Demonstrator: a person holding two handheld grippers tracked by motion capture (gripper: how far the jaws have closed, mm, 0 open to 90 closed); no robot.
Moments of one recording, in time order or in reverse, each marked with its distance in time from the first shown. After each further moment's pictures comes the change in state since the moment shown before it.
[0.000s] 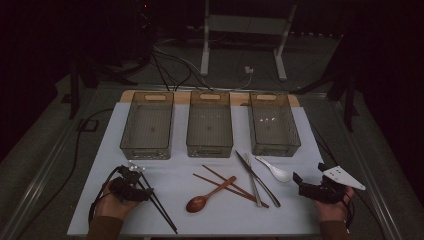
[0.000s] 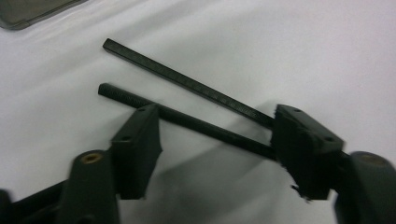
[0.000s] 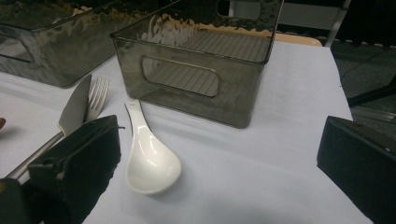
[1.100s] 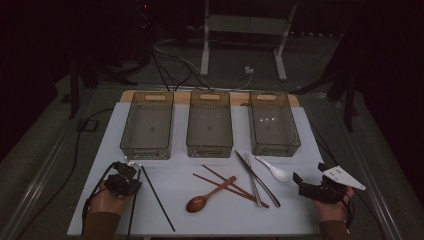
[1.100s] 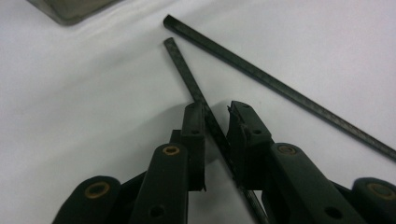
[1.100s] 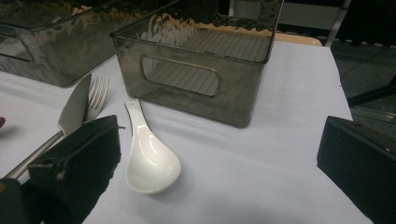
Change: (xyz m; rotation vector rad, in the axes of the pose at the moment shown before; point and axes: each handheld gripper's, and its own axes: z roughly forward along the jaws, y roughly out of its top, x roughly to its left) left arm 0.011 0.005 -0.005 0.065 0.078 0.002; right arm 0.000 0.000 0.000 0.002 0.000 -0.005
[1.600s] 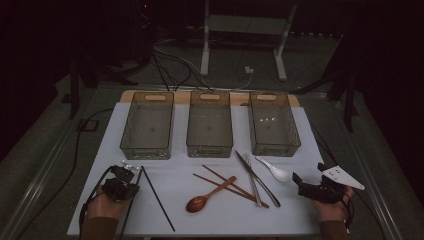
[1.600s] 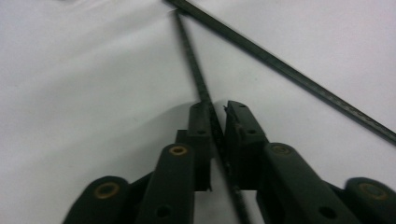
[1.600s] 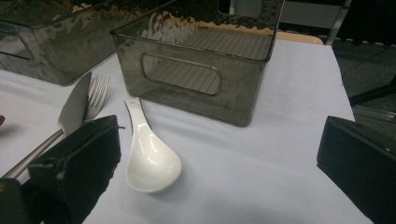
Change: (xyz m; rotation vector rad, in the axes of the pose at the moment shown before) left arm 0.001 -0.007 -0.004 0.016 -0.005 -0.024; right arm 0.001 0.000 0.001 0.006 0.001 -0.002
